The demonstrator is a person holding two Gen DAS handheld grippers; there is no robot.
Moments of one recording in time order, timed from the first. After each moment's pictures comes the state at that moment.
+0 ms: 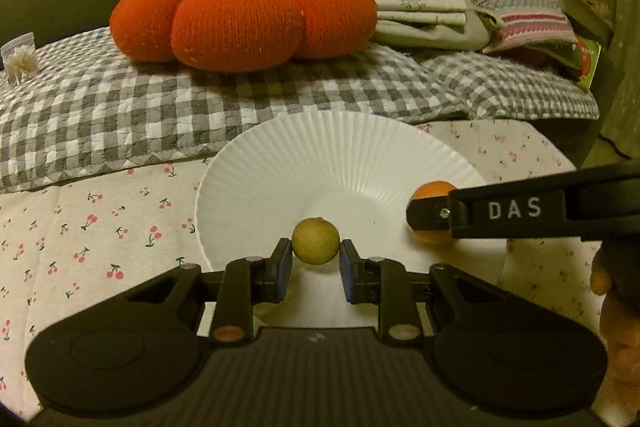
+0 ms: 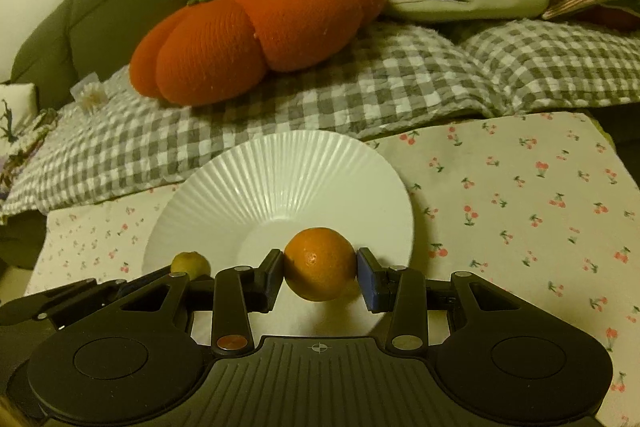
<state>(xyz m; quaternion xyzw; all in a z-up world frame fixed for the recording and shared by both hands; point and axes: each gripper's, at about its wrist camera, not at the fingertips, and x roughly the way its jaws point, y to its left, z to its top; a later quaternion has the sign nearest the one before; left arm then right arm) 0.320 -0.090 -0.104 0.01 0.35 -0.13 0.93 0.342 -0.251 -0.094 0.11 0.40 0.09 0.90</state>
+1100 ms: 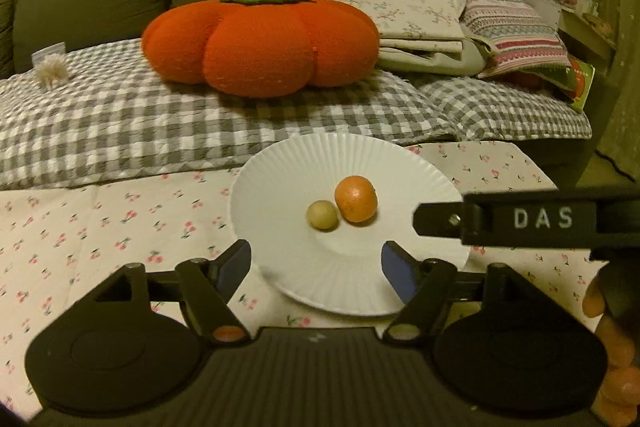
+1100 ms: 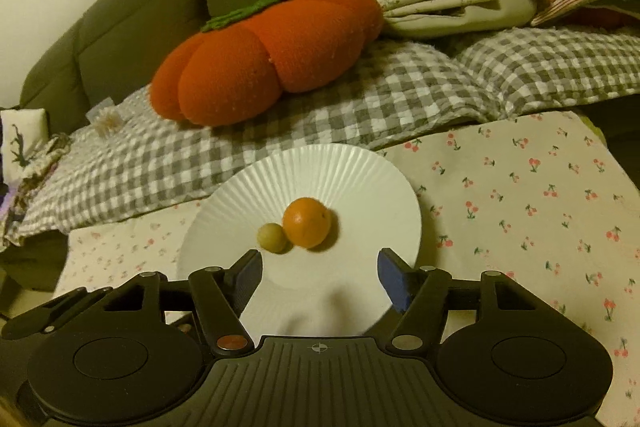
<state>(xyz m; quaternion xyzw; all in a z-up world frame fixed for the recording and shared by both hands) 0.276 -0.071 -0.063 -0.01 0.33 -0.11 0.94 0.304 -0.249 -0.067 0.14 0.38 0.09 0.91</state>
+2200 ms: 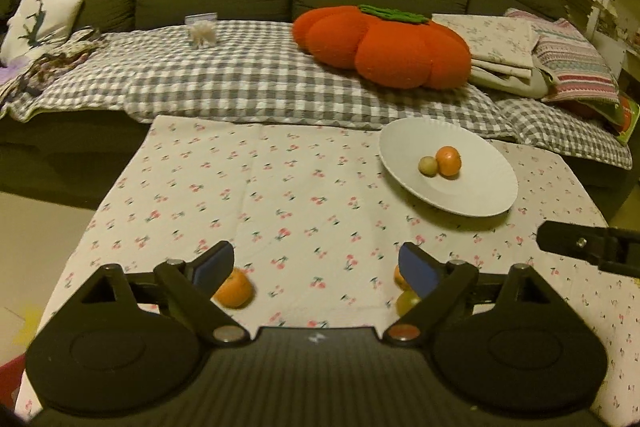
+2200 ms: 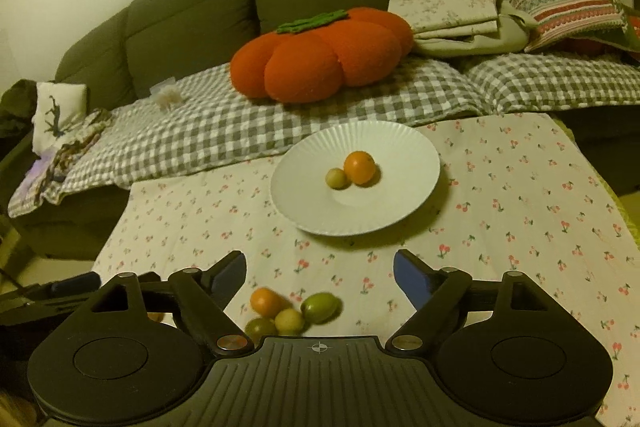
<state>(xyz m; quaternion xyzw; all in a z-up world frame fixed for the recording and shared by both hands) 0.134 0.026 -0.030 -0.06 0.34 0.02 0.94 0.163 -0.211 -0.020 0.11 0.35 0.10 0.92</state>
